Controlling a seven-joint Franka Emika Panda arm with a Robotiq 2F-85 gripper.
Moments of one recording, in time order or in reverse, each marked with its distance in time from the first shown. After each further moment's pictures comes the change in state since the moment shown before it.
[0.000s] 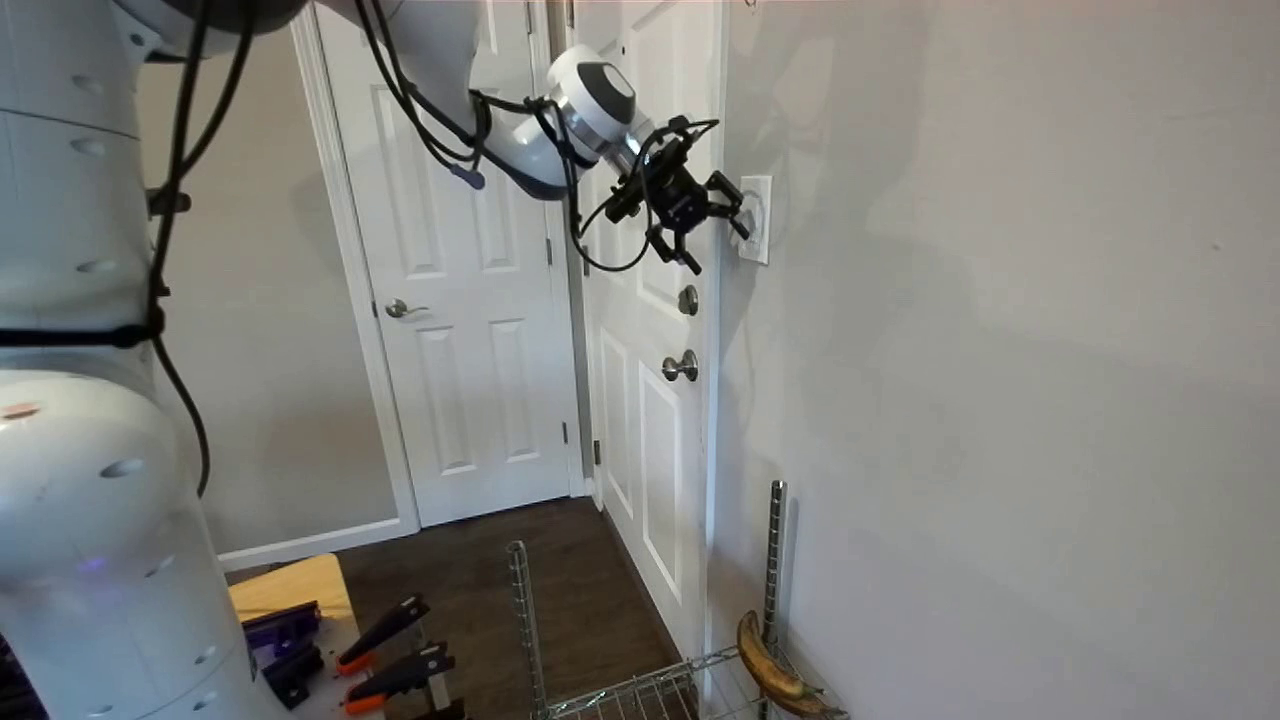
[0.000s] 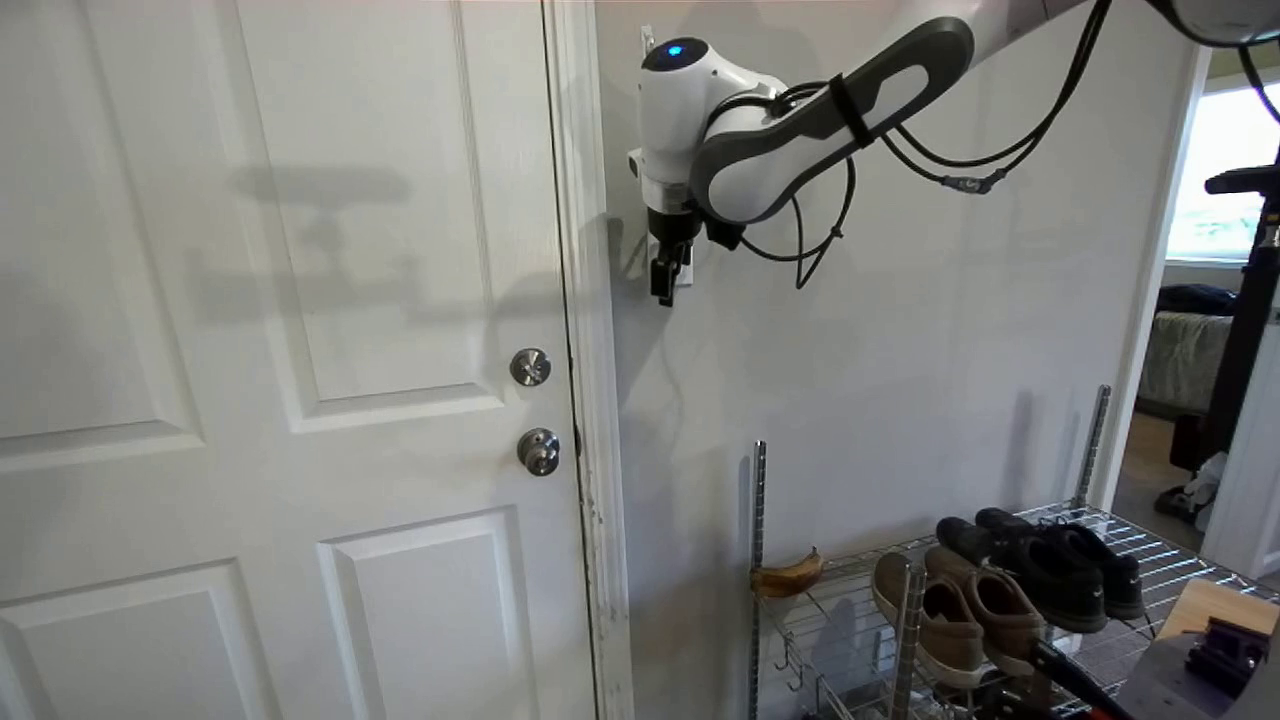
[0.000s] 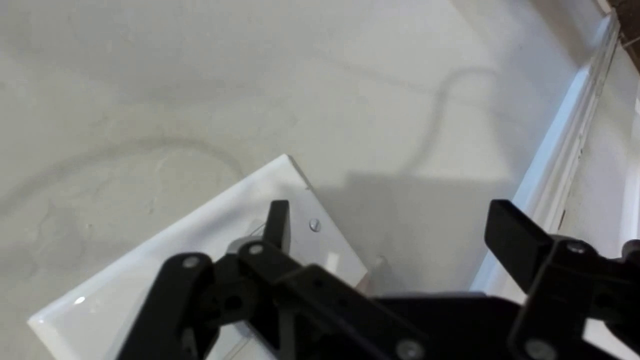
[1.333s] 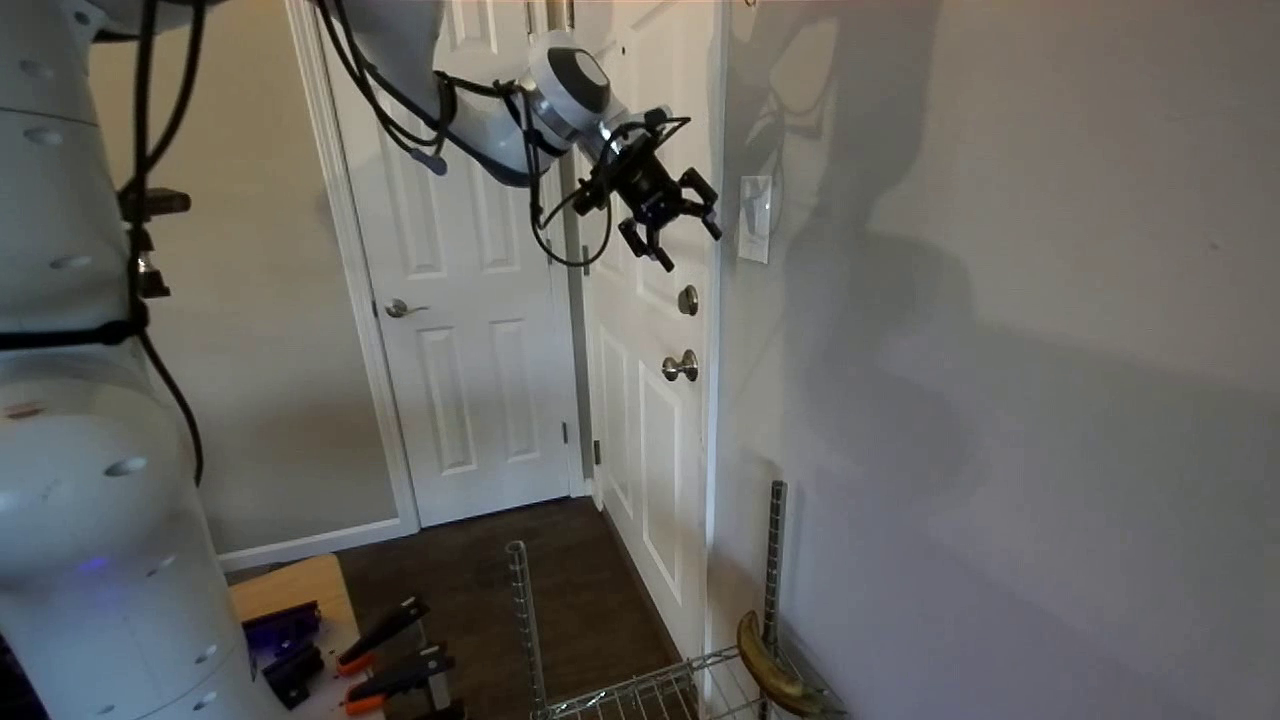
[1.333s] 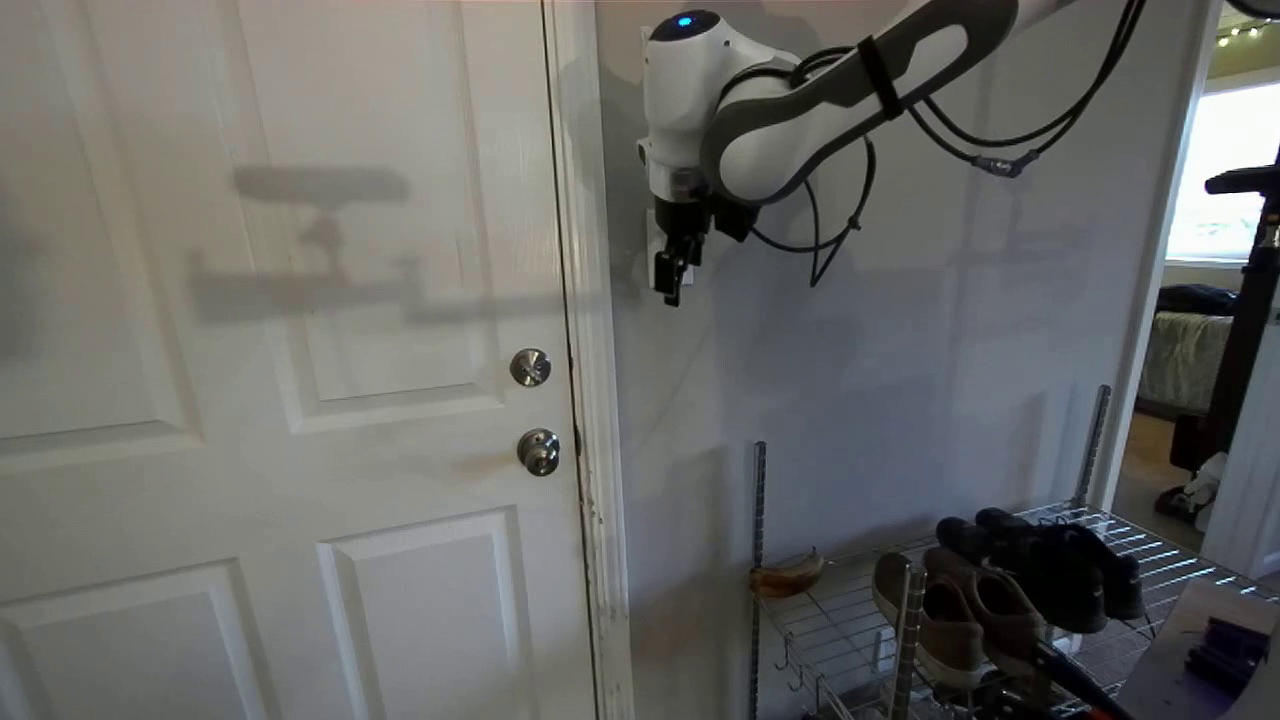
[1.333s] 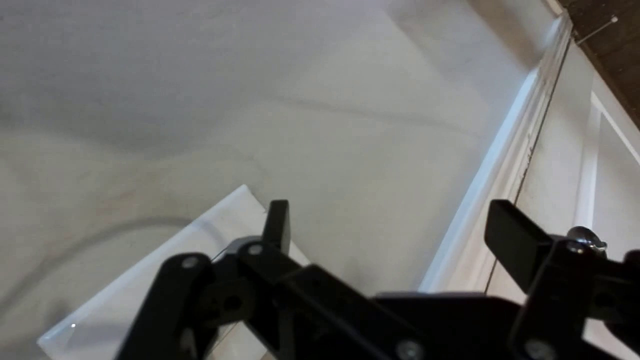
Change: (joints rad) arm 0.014 -0.096 0.027 -0.087 0.080 -0.053 0.057
